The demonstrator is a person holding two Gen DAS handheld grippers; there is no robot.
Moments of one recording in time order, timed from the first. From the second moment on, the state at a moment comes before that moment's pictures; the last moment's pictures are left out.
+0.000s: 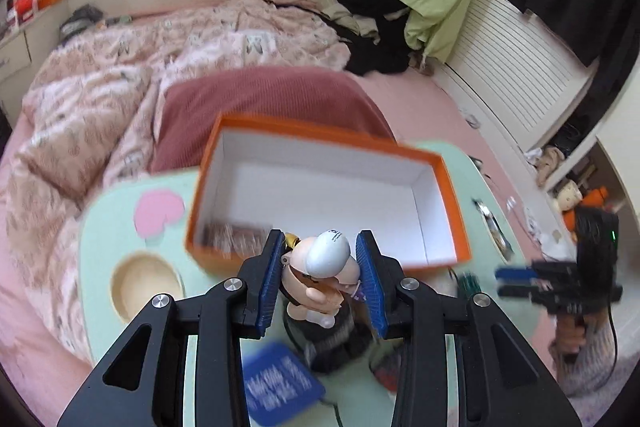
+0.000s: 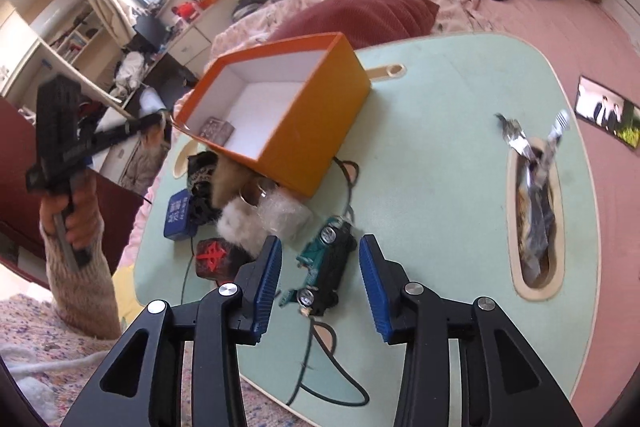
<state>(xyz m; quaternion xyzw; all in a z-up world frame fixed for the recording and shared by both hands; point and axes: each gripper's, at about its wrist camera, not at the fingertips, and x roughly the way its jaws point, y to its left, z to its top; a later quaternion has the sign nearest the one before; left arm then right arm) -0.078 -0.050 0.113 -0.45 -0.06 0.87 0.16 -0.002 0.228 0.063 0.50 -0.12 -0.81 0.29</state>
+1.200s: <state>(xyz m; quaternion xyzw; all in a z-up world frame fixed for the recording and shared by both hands) 0.017 -0.084 0.071 -0.33 -0.18 0.91 0.18 -0.151 0.011 0.083 0.61 -0.06 -0.70 0.36</state>
